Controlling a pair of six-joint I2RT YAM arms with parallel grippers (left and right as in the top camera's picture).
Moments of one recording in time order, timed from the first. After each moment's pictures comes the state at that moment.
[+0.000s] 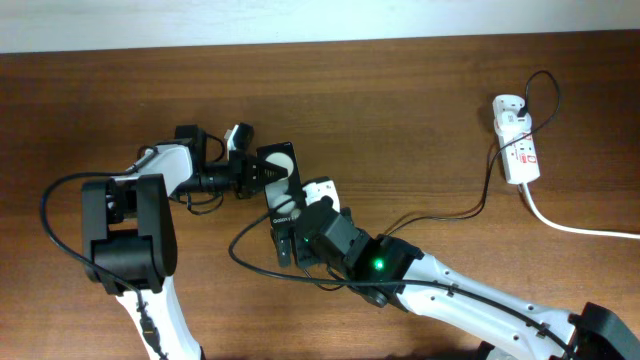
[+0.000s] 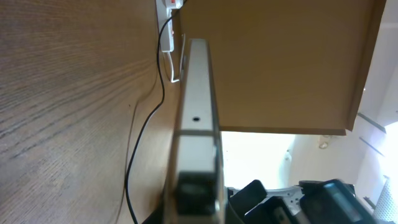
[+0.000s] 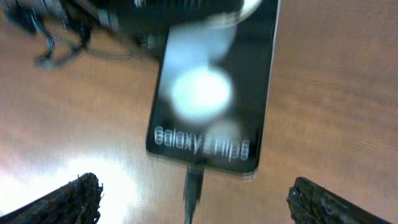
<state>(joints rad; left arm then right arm) 0.03 2.14 1.30 -0.82 1.51 0.19 0.94 1.45 0.93 -0.27 0.11 0.65</state>
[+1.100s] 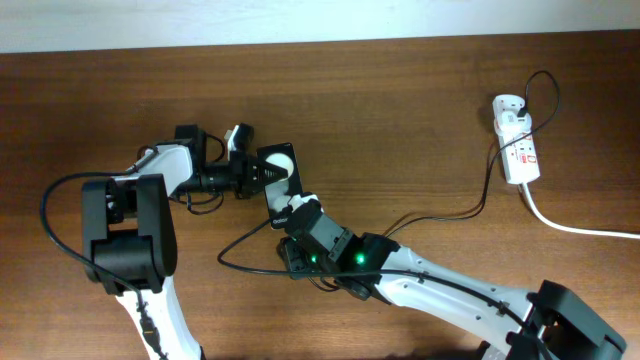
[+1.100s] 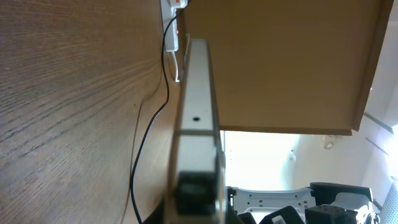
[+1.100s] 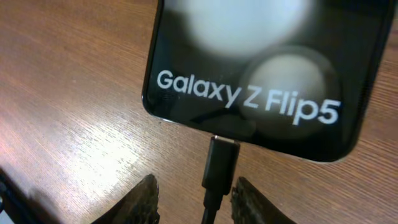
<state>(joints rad) 0.03 2.14 1.30 -0.82 1.49 0.19 0.94 1.58 0.93 -0.25 -0.05 0.64</state>
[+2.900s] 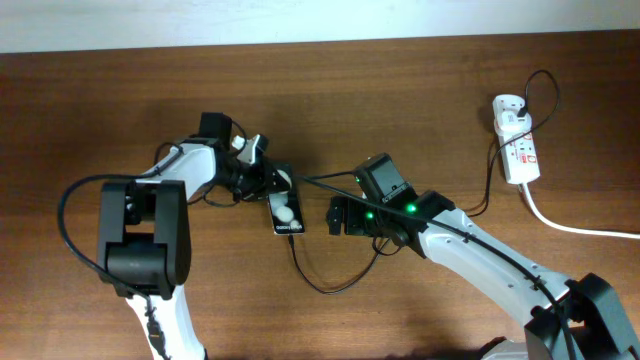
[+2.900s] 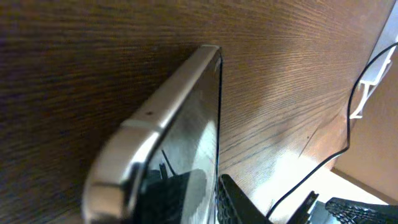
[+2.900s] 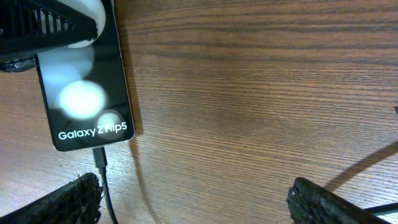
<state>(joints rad) -0.09 2.11 1.30 -0.62 0.74 -0.23 0.56 1.55 0.94 -0.49 -0.16 0.64</state>
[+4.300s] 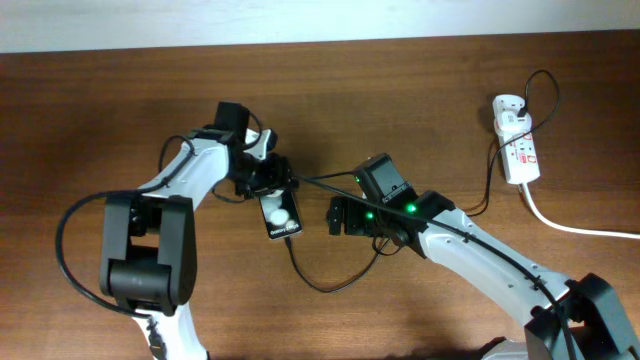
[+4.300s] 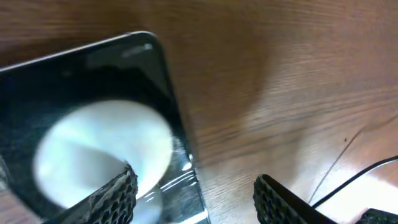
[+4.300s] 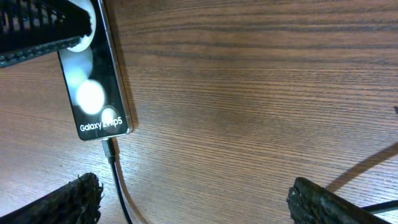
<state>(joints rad) -0.18 2.03 1.34 -0.71 0.51 -0.23 0.56 1.55 0.94 -0.49 -0.16 0.64</state>
